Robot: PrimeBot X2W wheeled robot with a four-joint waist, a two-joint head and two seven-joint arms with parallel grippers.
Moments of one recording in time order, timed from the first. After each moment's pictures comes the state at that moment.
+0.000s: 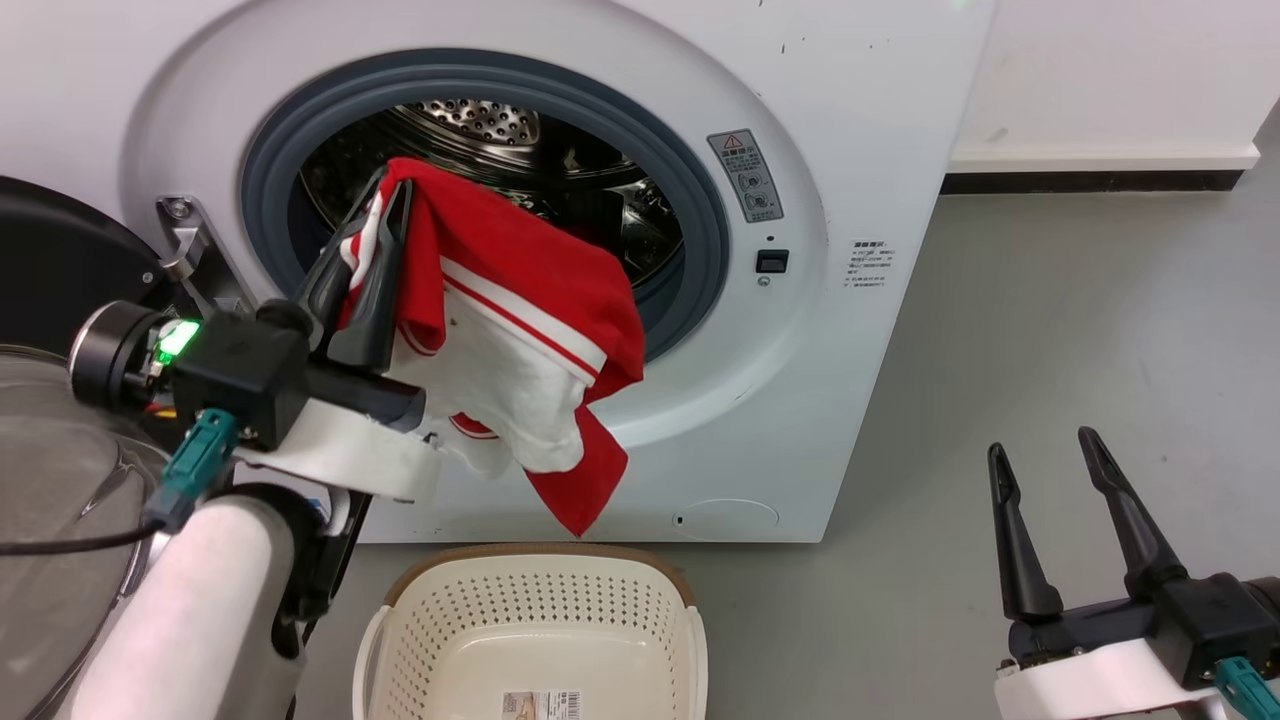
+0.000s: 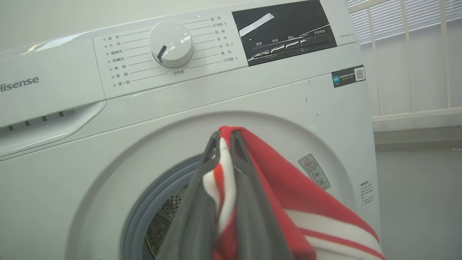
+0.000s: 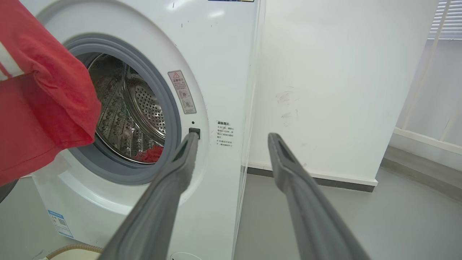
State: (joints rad) left arm -0.42 0.43 -0.33 -0.13 -0.28 0.08 -0.07; right arm 0.05 -0.05 0.01 -0.08 -0.01 0.13 -0.26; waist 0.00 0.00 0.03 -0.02
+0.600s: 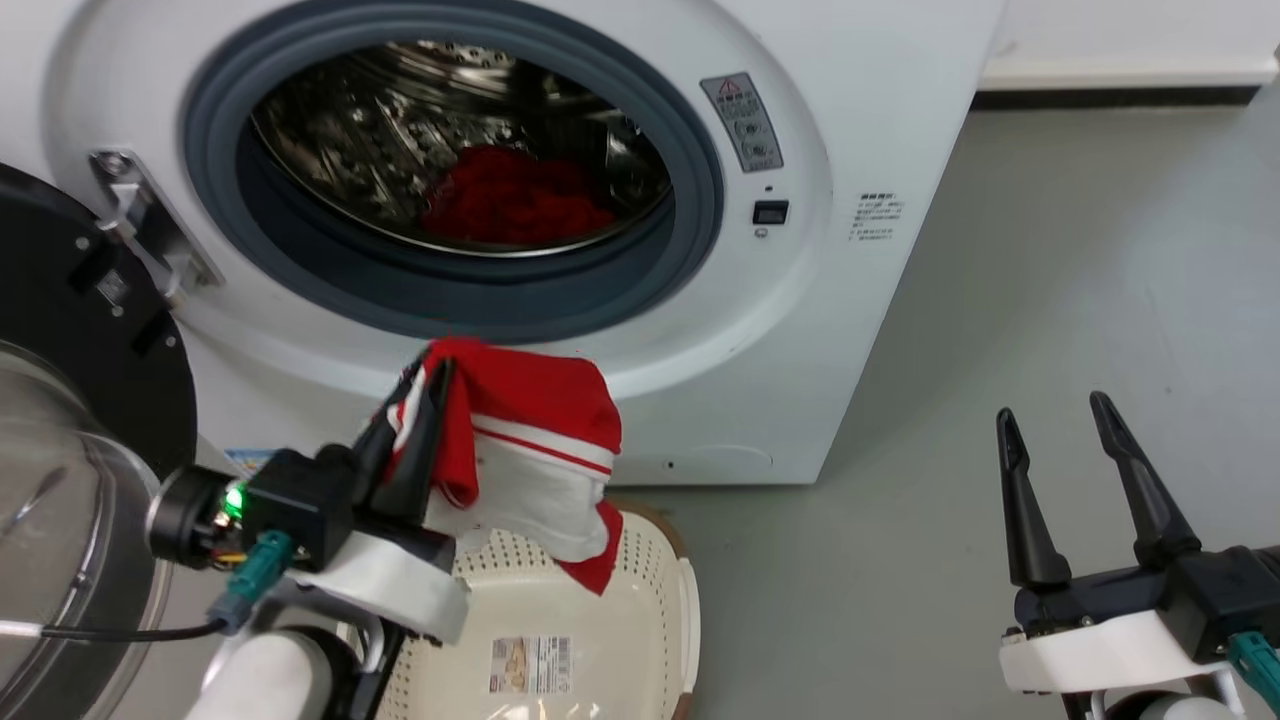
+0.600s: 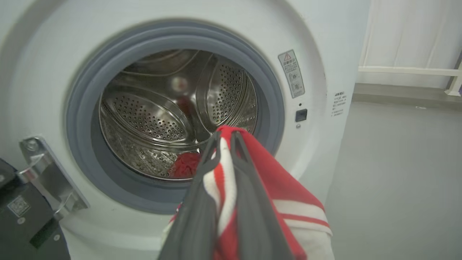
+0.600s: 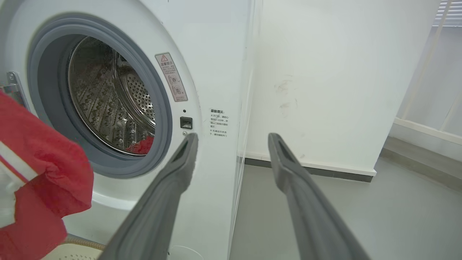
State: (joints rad) left arm -0.20 0.43 -0.36 -0.16 -0.34 0.10 -0.06; right arm 0.02 -0.05 0.00 -0.09 -0.02 0.13 -0.26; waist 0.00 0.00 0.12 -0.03
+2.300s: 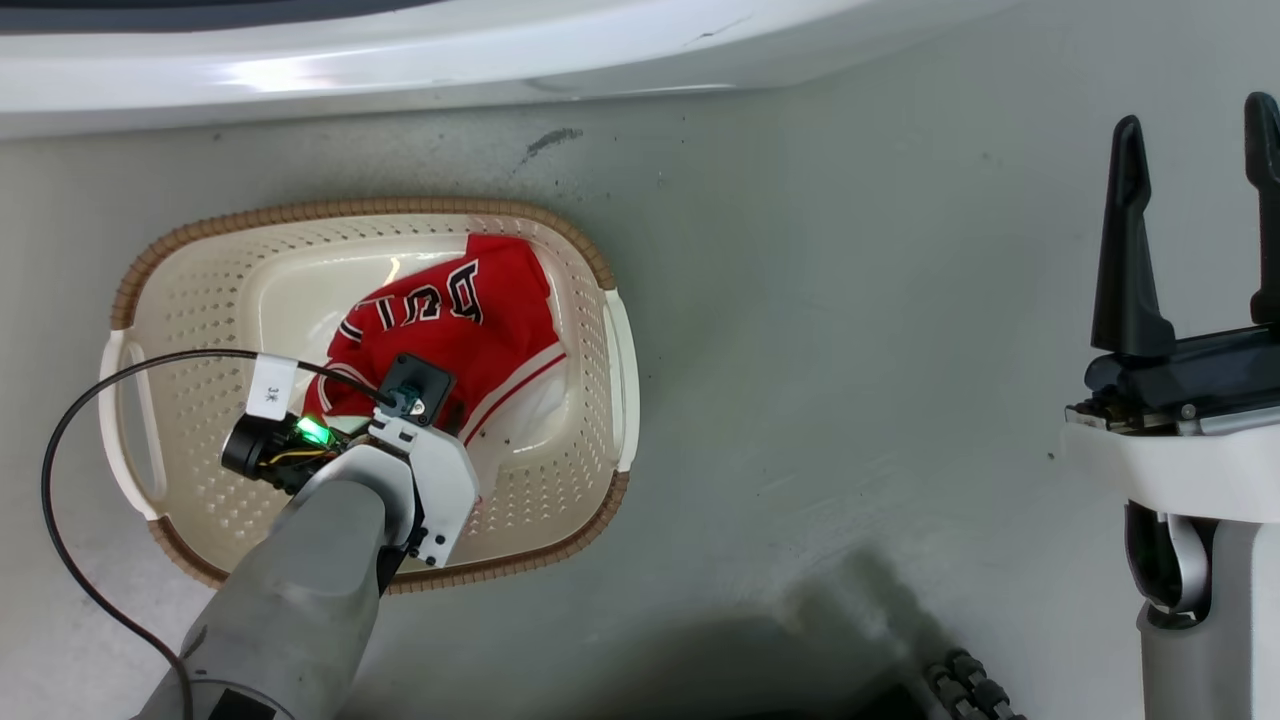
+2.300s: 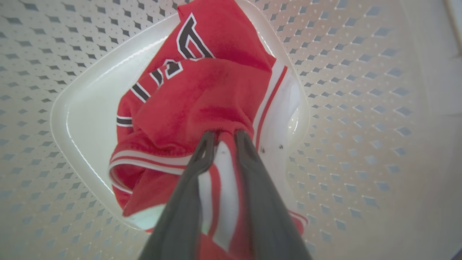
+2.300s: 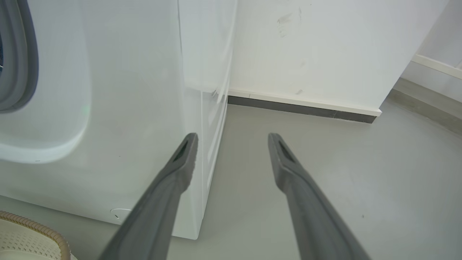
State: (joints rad) left arm -0.83 0.19 -0.64 1.27 -0.27 -0.11 -0.19; right arm -0.33 -0.05 -0.04 -0.20 0.00 0.13 -0.26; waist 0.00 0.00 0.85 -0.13
